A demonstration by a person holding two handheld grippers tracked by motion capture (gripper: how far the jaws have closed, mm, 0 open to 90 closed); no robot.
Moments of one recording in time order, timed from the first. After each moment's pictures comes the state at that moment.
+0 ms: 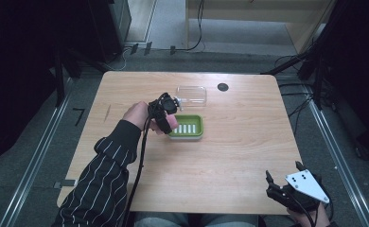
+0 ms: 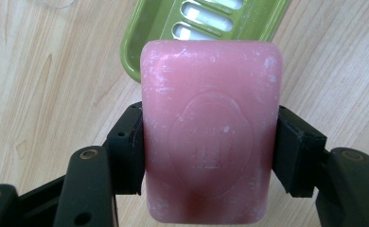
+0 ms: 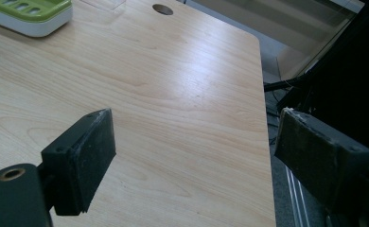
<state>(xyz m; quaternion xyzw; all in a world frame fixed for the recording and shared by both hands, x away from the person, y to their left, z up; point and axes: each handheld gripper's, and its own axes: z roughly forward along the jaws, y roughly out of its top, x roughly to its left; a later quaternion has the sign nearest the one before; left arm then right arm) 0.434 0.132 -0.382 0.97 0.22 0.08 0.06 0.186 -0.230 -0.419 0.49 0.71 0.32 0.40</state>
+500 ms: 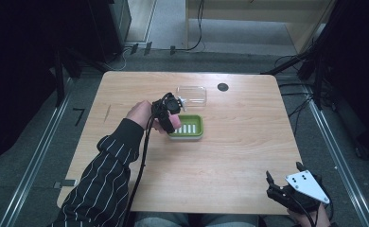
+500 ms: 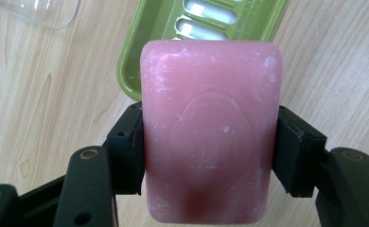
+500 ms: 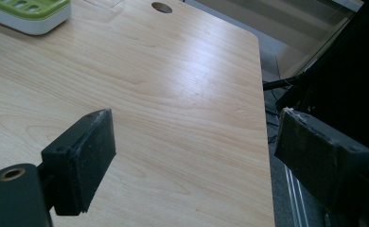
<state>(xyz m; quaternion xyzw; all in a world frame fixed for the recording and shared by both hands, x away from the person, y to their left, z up) 0.437 0.123 -0.384 0.97 0.20 0.09 0.06 0.185 -0.231 -0.419 0.49 0.71 0.32 0.40</state>
